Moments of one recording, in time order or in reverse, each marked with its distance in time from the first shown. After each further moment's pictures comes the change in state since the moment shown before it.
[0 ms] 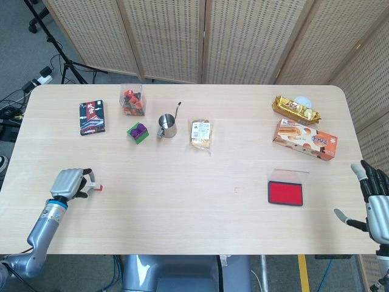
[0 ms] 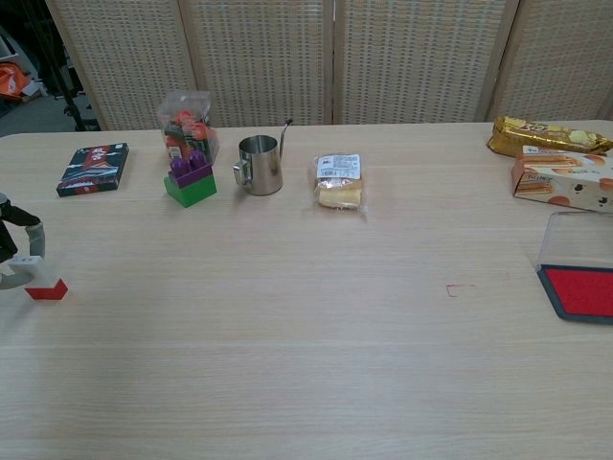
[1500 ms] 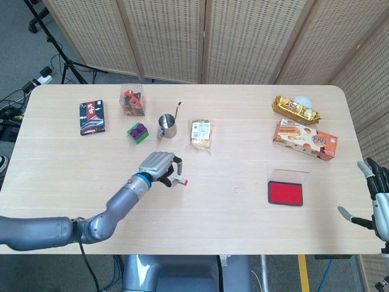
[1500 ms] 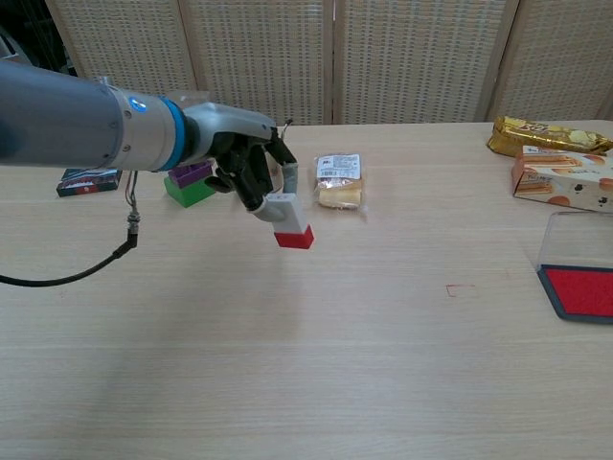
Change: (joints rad) left arm -0.664 -0.061 -0.175 -0.326 -0.809 -0.164 0.437; right arm 0.006 0.026 0.014 0.011 0.027 -0.018 0.091
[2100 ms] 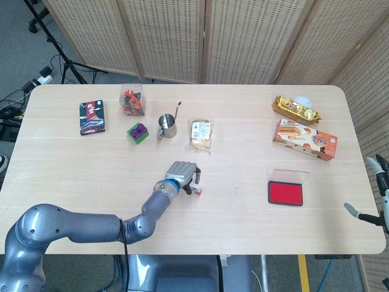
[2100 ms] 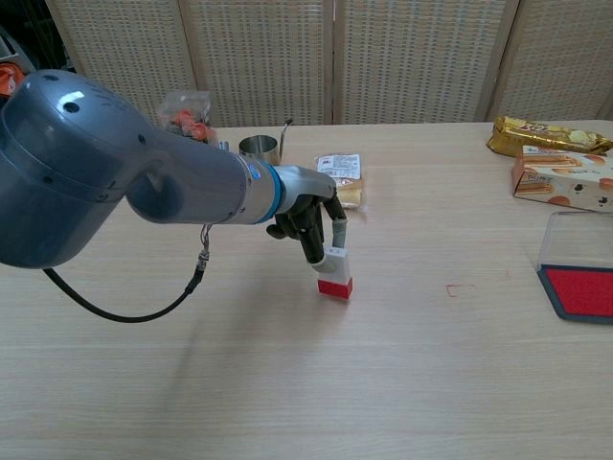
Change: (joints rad) left arm -0.230 -0.261 0.063 0.279 -0.250 0.020 0.114; right arm 0.010 0.025 0.015 0.031 0.039 -0.042 0.103
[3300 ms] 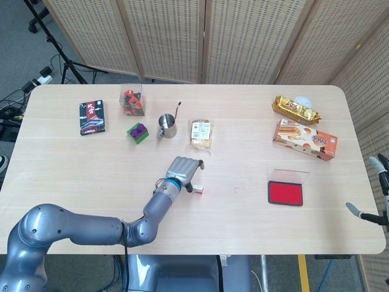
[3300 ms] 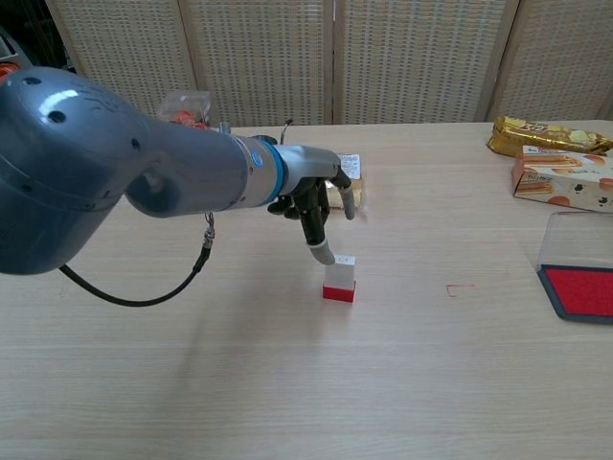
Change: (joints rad) left arm 0.003 0.026 -0.001 -0.081 0.108 0.142 0.047; right arm 0.002 0.010 0.000 0.014 -0.004 -0.007 0.037
